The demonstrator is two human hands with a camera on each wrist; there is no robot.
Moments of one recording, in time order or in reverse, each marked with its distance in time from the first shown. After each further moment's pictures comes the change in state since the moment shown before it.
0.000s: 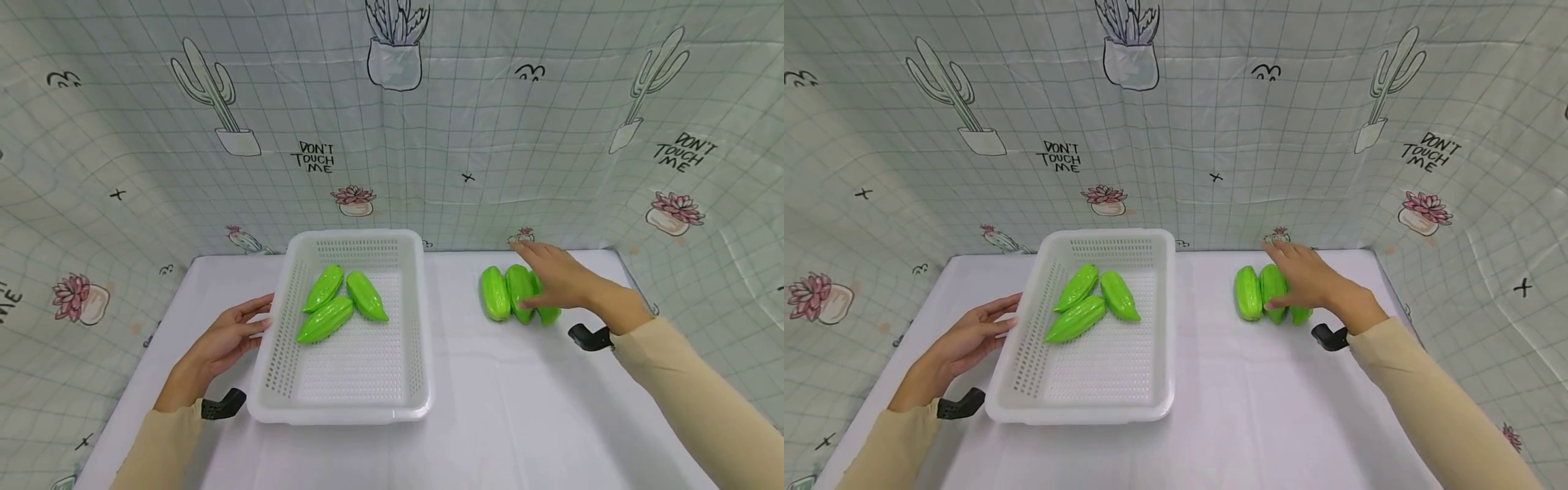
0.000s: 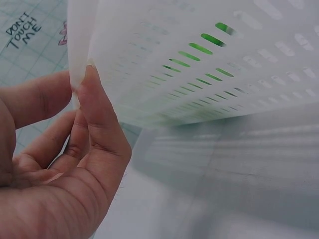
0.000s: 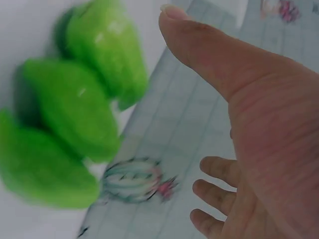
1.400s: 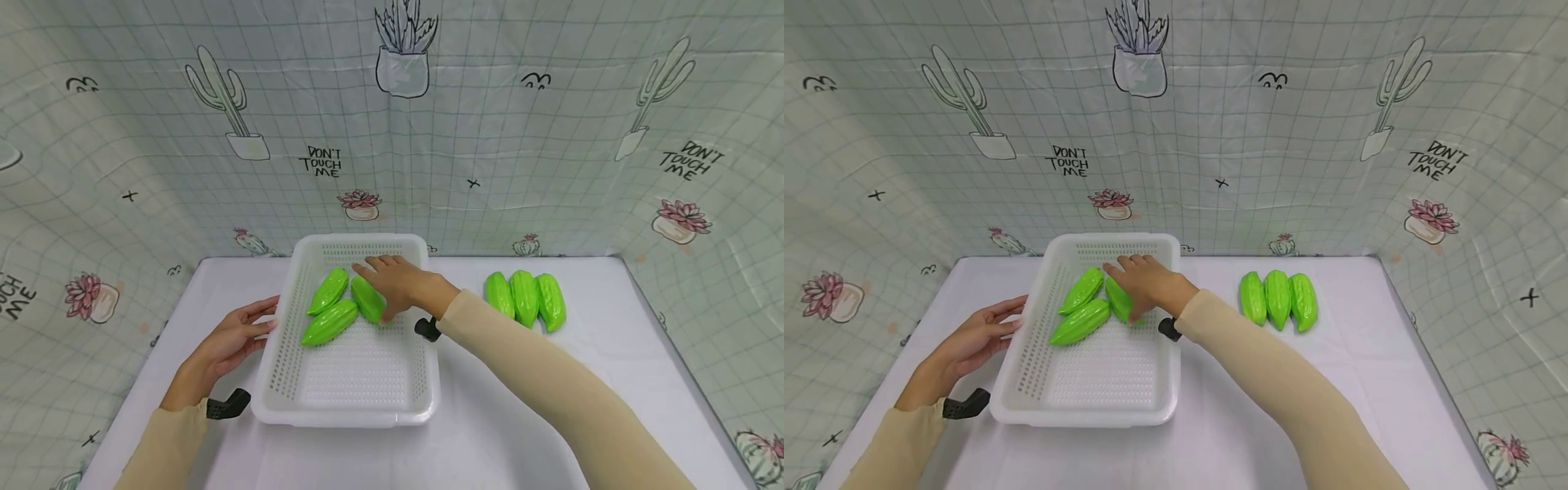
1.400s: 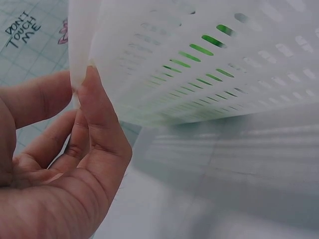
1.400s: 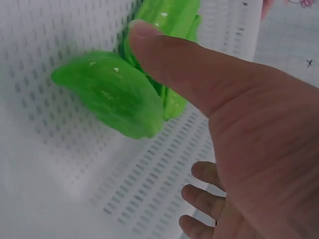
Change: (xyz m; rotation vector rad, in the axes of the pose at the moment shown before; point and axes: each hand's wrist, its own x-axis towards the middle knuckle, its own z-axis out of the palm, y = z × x) left_hand 0.000 0.001 0.000 0.008 0.005 -0.008; right_hand 0.157 -0.211 0.016 -0.185 -0.304 -0.190
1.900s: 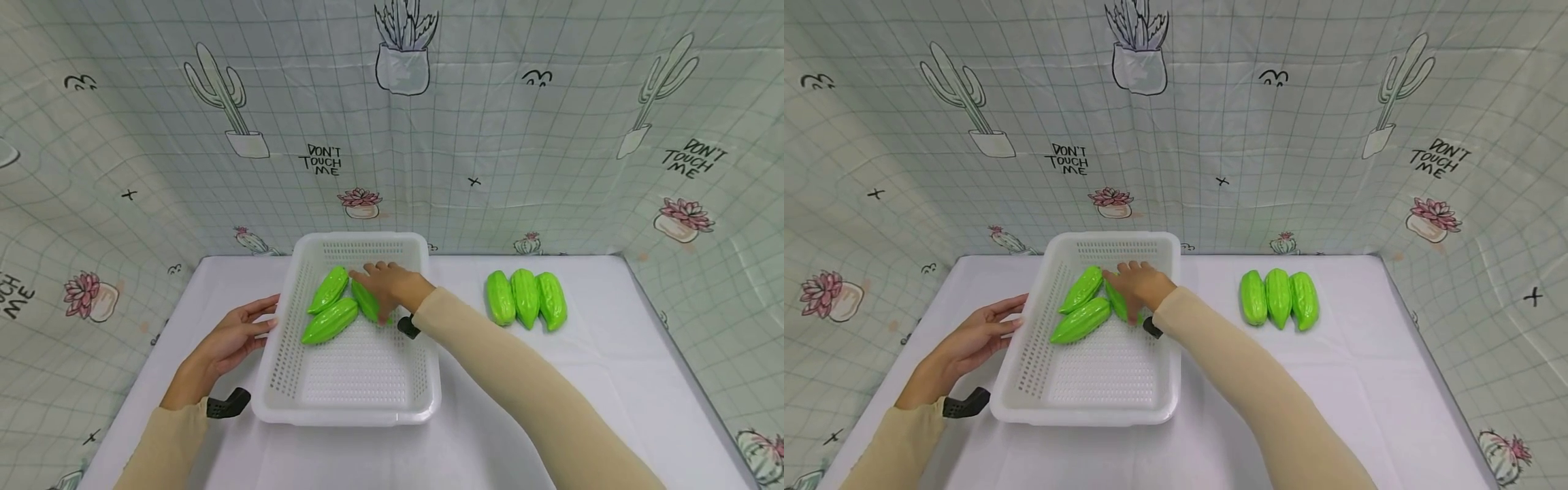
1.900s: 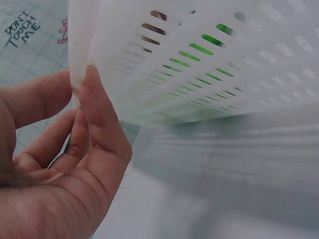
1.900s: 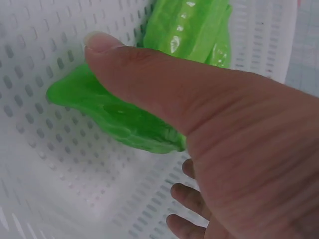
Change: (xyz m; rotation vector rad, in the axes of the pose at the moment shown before) left_hand 0.002 -0.002 -0.003 -0.038 -0.033 0.022; right_hand 0.031 -0.008 0.013 -0.047 -0.099 0.059
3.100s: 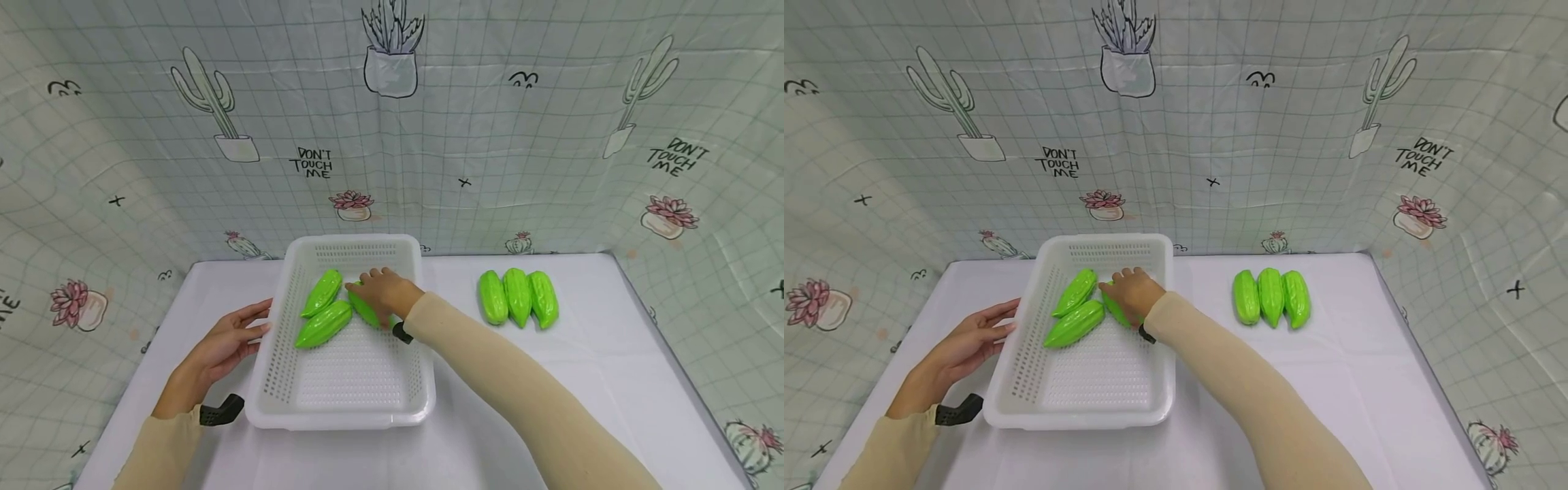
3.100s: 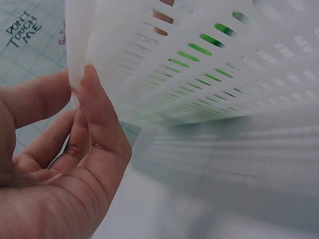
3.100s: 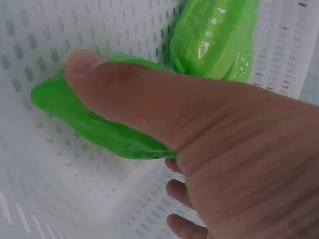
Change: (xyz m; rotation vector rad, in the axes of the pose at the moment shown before) left_hand -0.001 -0.001 0.002 -0.010 0.019 -0.013; right_hand -0.004 -0.008 0.008 -0.172 -0.029 0.024
